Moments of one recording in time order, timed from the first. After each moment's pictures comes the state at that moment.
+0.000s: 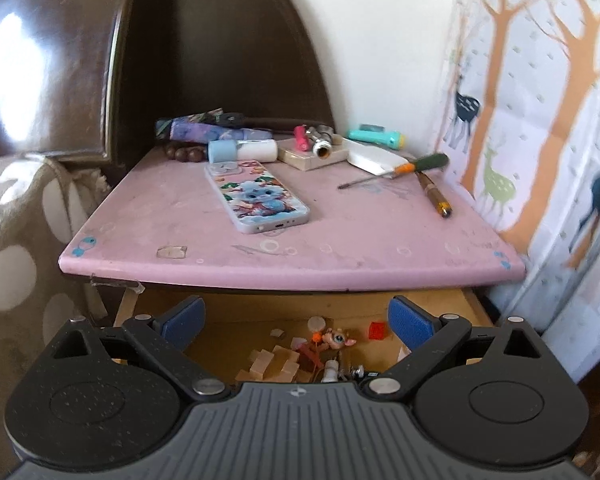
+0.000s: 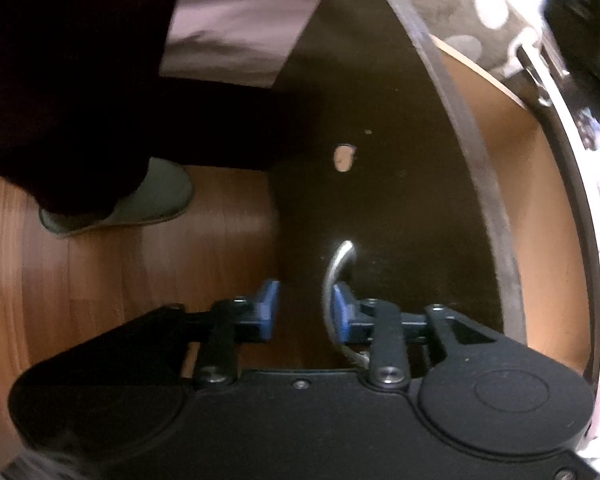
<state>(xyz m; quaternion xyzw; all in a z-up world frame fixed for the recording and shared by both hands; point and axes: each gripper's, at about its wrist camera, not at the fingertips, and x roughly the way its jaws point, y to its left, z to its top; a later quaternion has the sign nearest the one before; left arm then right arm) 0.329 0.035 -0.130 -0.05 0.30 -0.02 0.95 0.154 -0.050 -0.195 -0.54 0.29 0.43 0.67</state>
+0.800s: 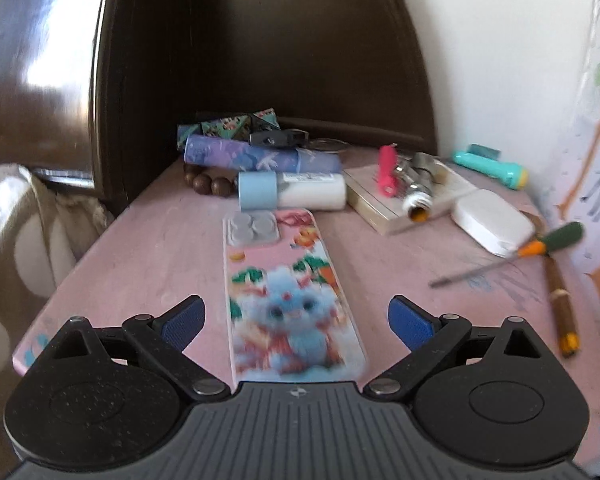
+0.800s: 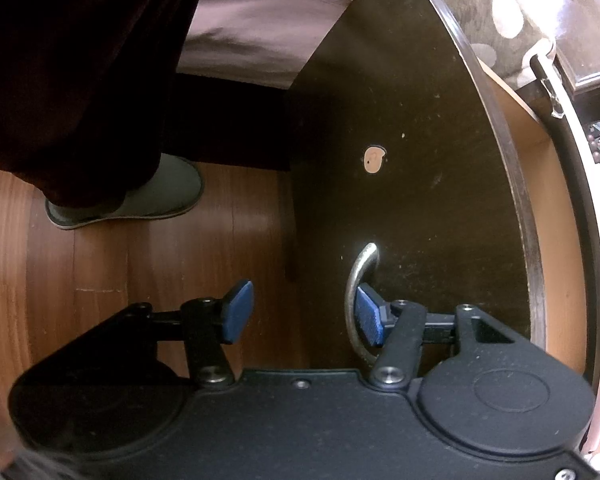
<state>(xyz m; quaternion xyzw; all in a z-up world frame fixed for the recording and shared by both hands) 0.517 0.026 -0.129 -0.06 0.35 0.12 0.93 0.151 -0.045 -0.201 -0.54 0.28 0.45 0.66</state>
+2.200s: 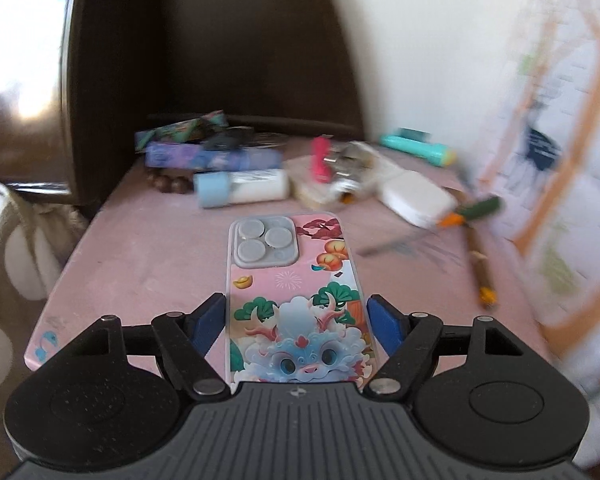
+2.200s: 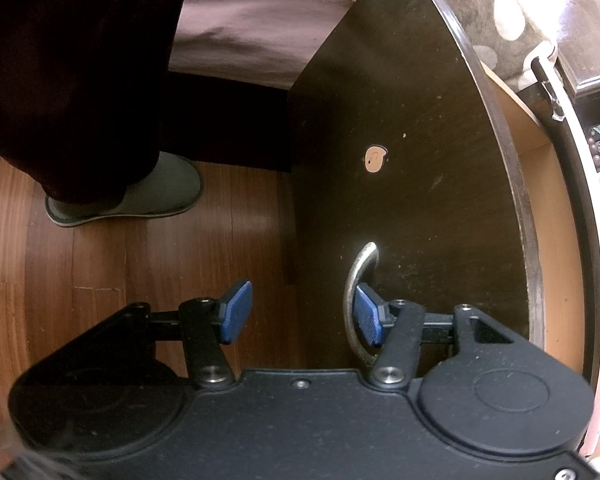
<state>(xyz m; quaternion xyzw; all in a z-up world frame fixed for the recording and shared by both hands) 0.462 0.015 -0.081 -0.06 0.38 0.00 0.92 0.149 -0.043 -0.205 -0.54 0.28 0.45 0.65</state>
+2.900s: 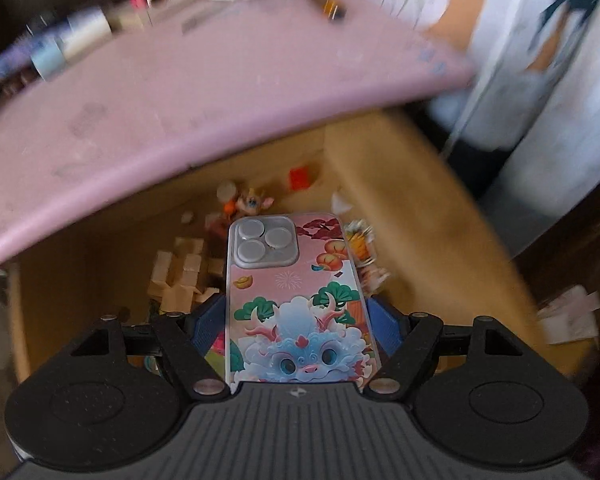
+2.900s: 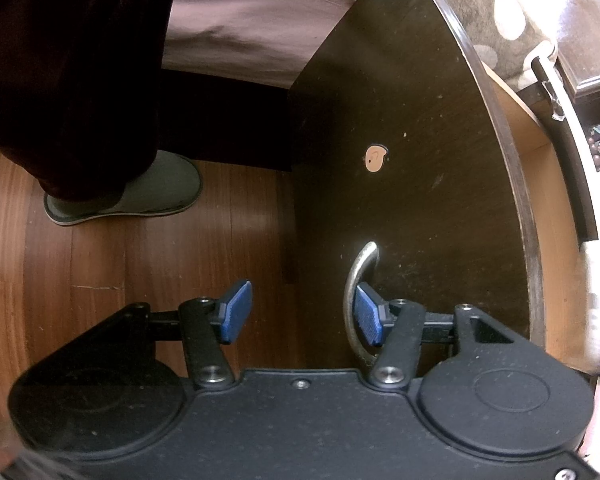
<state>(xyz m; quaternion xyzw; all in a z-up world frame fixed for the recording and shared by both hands) 0.389 -0.072 -0.187 0.11 0.53 -0.15 0.83 0.148 -0.042 -0.206 -0.55 0.28 0.44 0.65</state>
